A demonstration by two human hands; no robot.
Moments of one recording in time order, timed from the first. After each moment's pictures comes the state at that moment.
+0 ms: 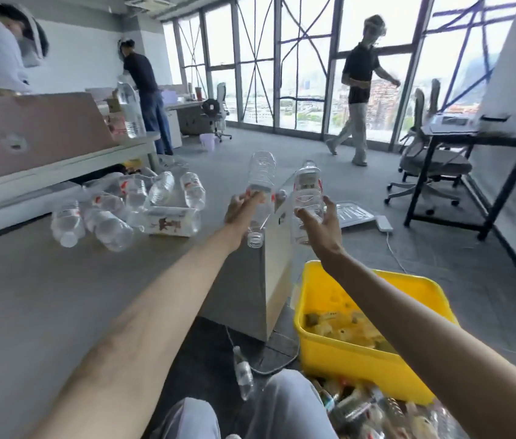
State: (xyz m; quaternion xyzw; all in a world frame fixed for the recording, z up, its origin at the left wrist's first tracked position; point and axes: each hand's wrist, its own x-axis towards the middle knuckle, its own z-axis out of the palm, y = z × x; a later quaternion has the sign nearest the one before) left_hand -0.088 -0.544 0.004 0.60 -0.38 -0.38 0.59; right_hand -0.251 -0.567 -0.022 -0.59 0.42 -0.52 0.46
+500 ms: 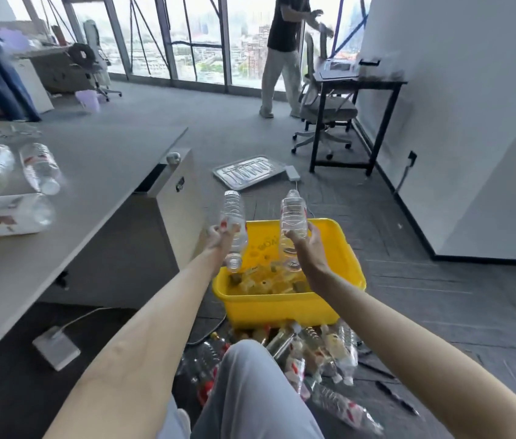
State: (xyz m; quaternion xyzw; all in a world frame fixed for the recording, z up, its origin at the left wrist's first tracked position) left_hand -0.229 -0.623 -0.153 0.65 -0.34 -0.52 0.43; right_hand -0.424 -0.576 -0.139 -0.46 0.55 -0.50 0.49
